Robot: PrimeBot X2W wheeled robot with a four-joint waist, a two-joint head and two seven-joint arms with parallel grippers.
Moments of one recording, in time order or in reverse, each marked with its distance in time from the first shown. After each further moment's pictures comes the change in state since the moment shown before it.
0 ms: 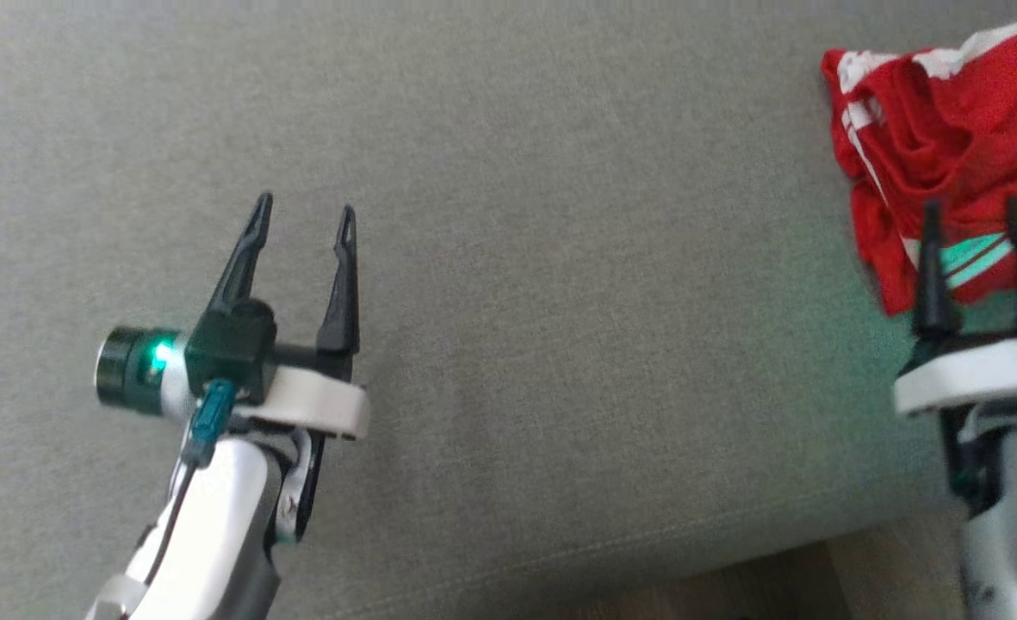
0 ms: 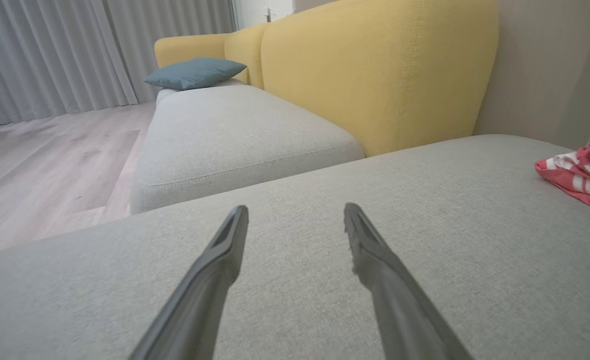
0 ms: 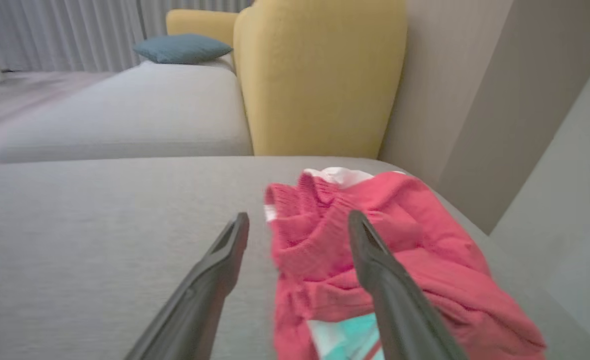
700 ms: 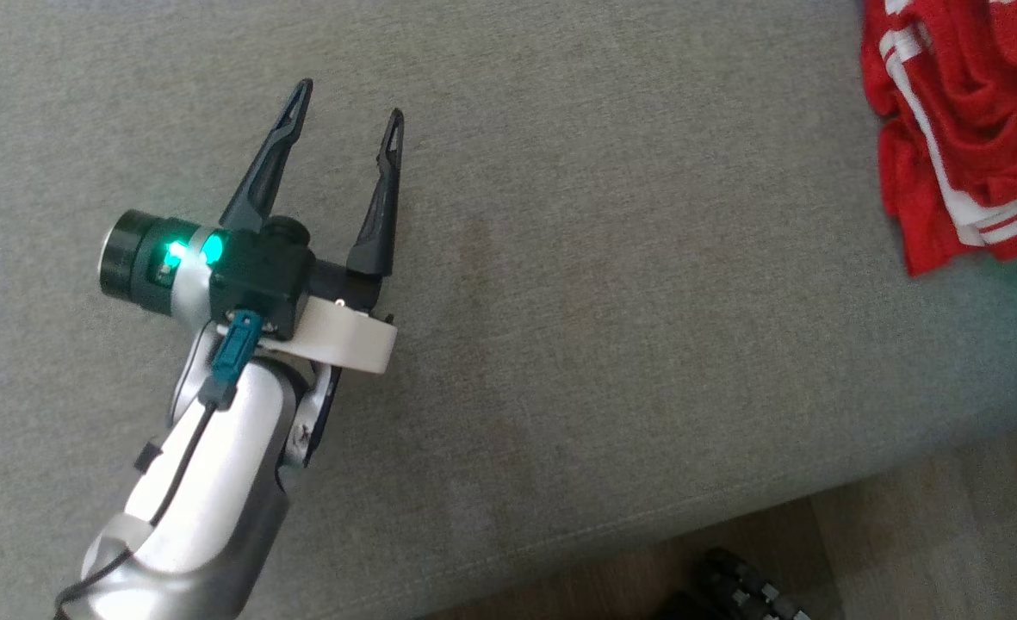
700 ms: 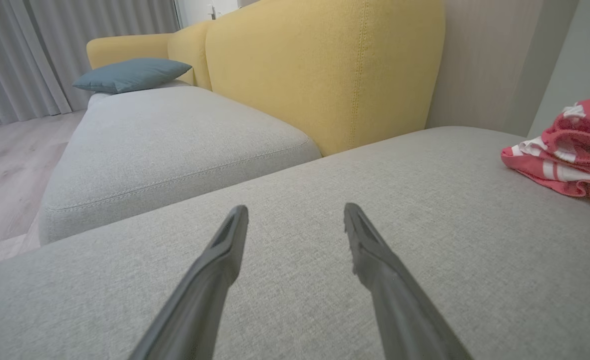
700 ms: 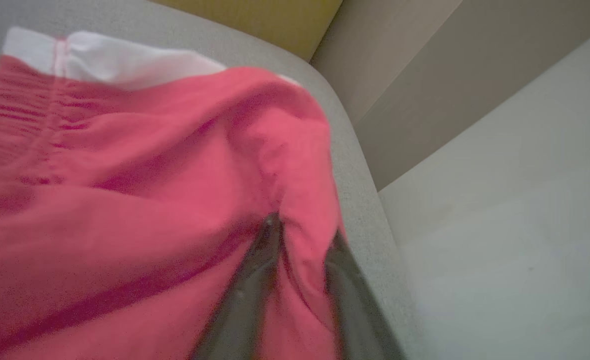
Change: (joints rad) left arm -0.150 -0.001 -0.042 -0.048 0.068 -0.062 0.033; right arm -0.423 -0.352 0.175 0.408 0.021 0.000 0.263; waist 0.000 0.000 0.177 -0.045
